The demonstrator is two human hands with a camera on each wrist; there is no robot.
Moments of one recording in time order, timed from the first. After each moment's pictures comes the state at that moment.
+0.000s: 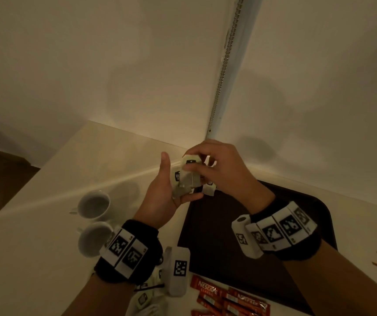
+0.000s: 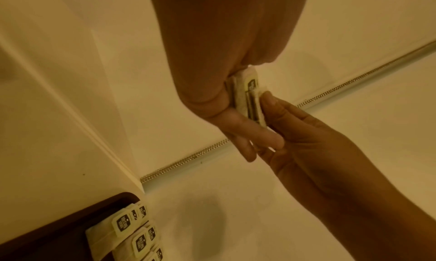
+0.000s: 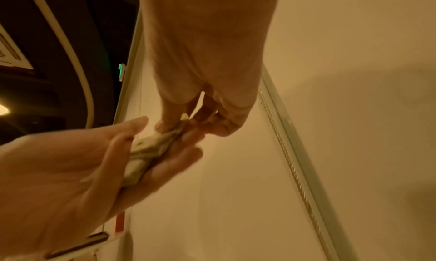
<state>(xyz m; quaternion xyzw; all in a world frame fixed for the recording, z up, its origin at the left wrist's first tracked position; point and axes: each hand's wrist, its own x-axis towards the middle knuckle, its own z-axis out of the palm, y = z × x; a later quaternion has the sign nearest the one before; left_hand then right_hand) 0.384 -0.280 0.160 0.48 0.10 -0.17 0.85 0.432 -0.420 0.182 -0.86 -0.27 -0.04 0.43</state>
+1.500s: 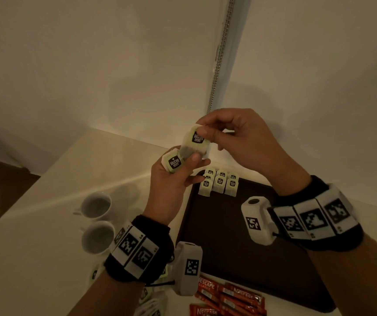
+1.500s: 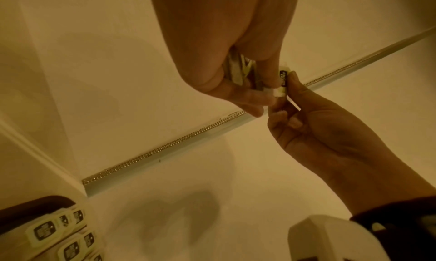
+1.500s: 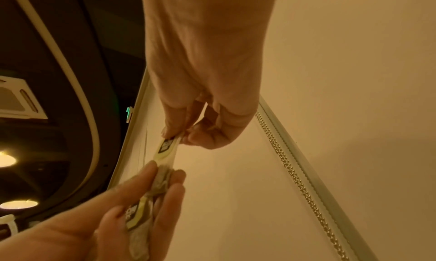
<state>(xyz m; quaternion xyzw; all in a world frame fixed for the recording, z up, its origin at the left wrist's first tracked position) 0.364 -0.300 0.198 0.48 -0.02 0.04 0.87 0.408 -0.434 0.274 -0.82 -0.26 -0.04 0.51</state>
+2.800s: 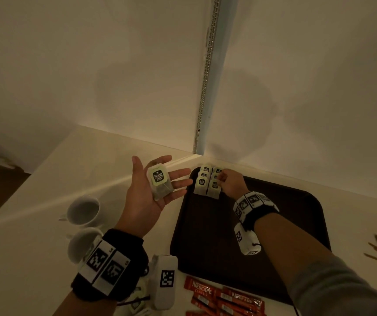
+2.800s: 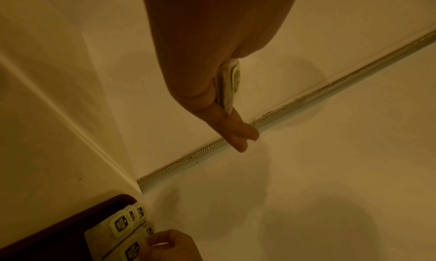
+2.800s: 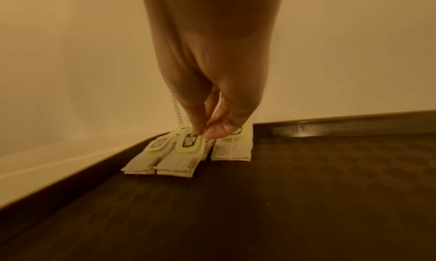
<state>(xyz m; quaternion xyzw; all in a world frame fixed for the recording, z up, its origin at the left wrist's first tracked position) 0.386 -0.274 0.154 0.45 0.11 -0.12 0.88 0.485 -0.500 0.024 -0.93 0.09 0.11 0.33</state>
